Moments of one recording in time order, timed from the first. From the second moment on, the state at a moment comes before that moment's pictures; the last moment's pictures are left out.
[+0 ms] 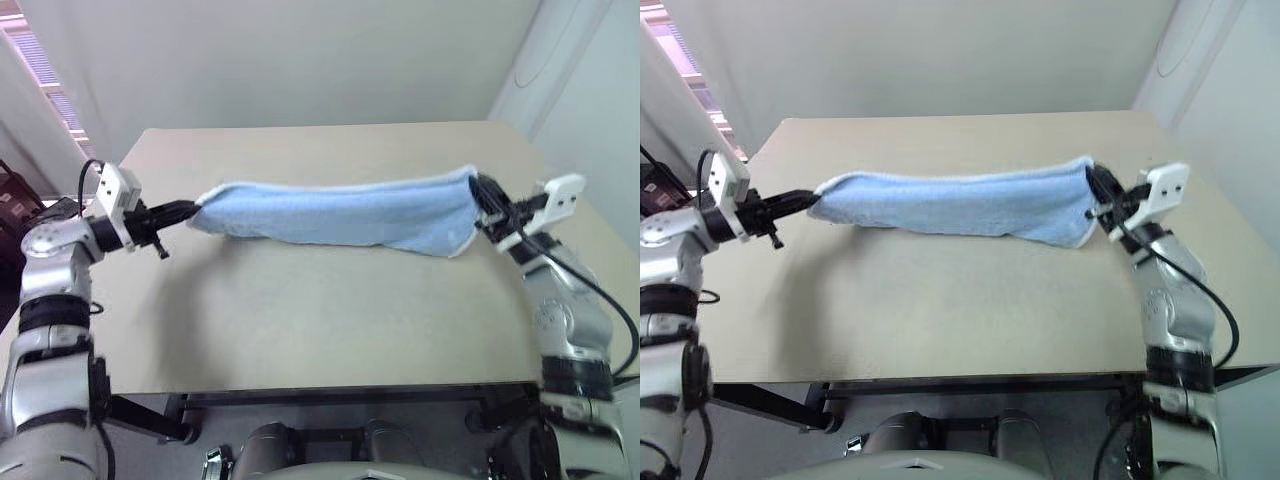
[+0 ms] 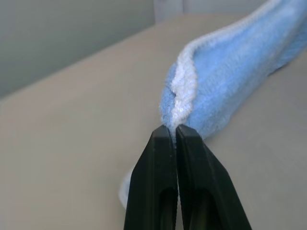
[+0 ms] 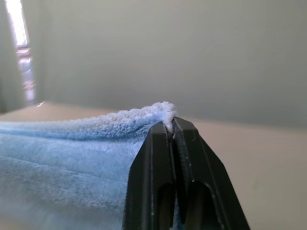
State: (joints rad) left arm -0.56 0.77 0.23 0.64 -0.33 0.04 -1.31; right arm -0.22 -0.48 -0.29 -0.04 0.52 0.20 0.56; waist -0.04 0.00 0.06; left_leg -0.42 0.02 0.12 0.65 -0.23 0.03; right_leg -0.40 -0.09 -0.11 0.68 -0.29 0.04
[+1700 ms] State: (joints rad) left arm -0.25 0.73 0.20 0.37 -0.46 0.33 -1.24; right arm -0.03 -0.52 -0.27 0.00 0.40 0.22 0.65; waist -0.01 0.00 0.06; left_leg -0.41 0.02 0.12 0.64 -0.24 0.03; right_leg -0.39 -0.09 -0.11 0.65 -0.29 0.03
